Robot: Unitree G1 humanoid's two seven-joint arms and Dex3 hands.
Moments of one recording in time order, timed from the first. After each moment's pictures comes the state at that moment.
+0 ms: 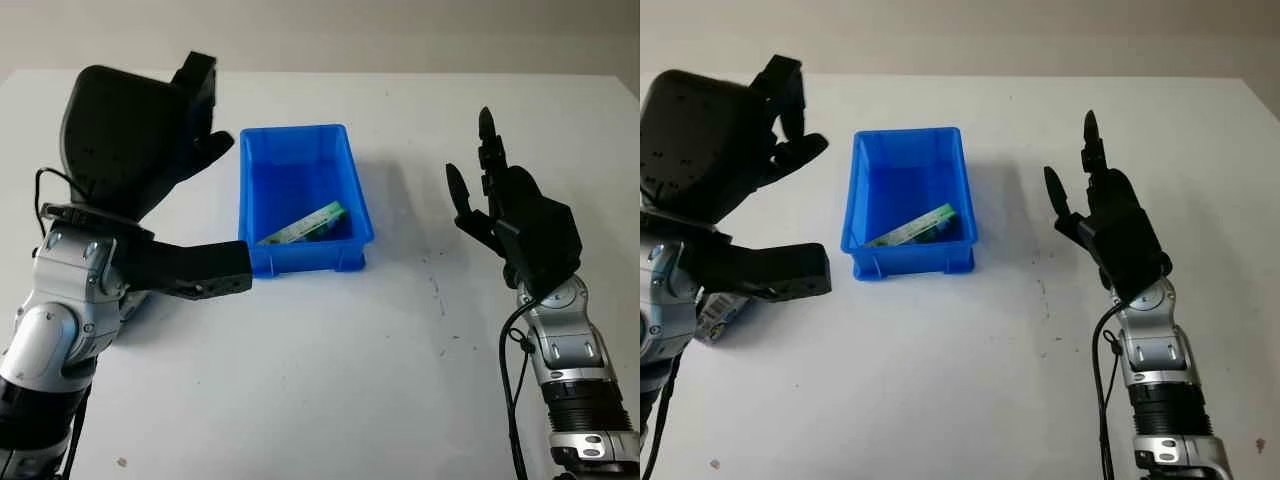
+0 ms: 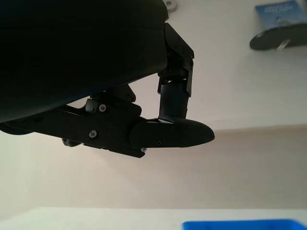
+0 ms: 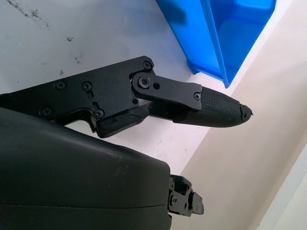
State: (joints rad) left arm -0.47 0.57 -0.08 -0.30 1.07 0.15 0.00; right arm -0.40 -0.37 -0.08 0.22 -0.13 0.02 0.09
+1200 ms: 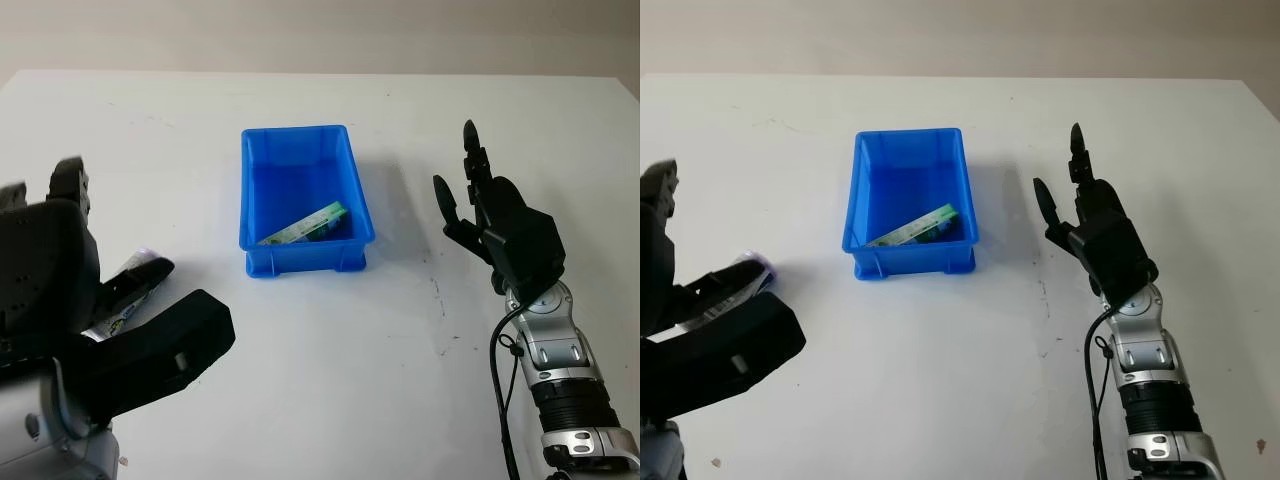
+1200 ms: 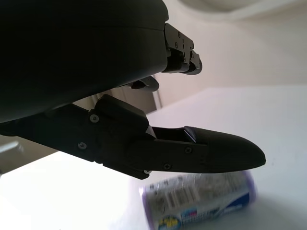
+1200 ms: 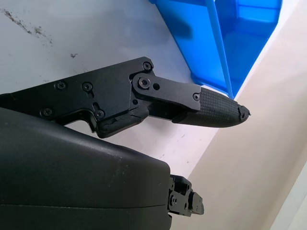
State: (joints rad) left arm -0.01 0.04 0.19 -0.88 1.89 0.29 -0.85; right arm -0.41 -0.35 -0.07 0.32 -0.12 -0.05 0.09
